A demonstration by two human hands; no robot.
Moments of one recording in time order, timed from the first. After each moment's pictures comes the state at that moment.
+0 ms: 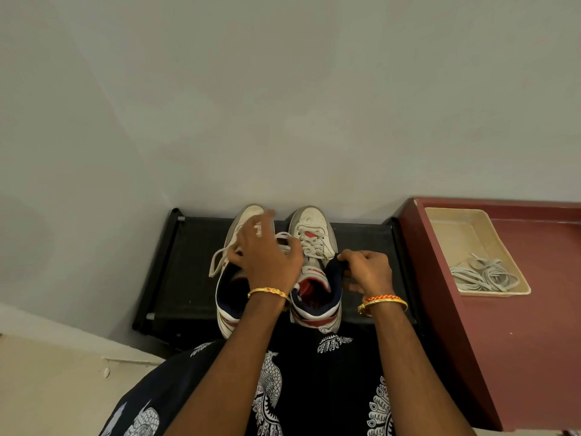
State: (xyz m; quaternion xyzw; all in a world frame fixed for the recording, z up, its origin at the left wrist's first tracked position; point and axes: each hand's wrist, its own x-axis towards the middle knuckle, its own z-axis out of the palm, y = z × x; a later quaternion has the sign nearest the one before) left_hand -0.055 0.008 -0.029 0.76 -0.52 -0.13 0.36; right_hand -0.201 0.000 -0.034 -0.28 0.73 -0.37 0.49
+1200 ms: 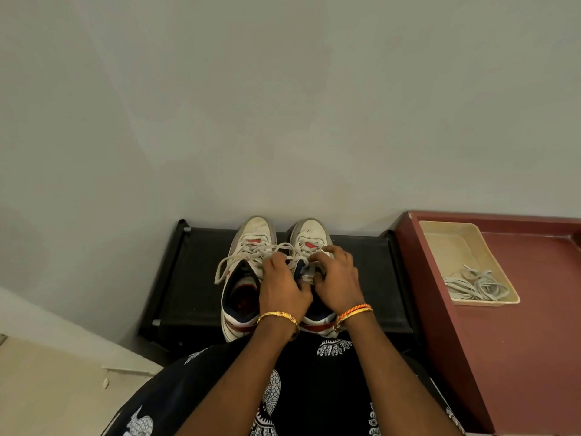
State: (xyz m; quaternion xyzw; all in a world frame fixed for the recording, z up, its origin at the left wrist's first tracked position) left_hand -0.065 0.037 -0.043 0.72 -0.58 -0.23 0.28; right_hand -0.174 0.005 -0.052 -0.72 0.65 -0.15 0.19
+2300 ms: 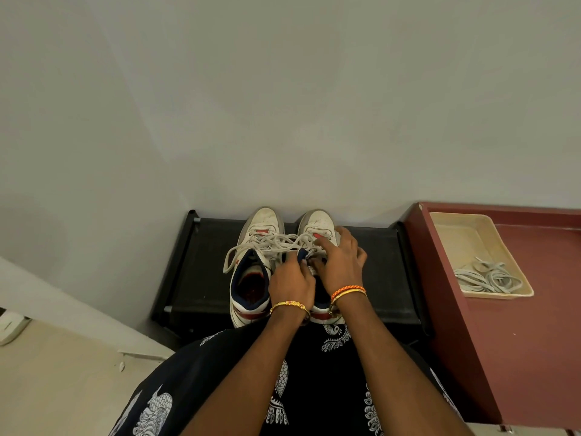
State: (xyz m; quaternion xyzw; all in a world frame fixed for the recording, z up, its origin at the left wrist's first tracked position) left_hand -0.071 0.035 -0.049 0.77 -0.55 -0.24 0.23; right_hand -0.161 -0.001 -0.058 -0.70 0.68 -0.17 0.14
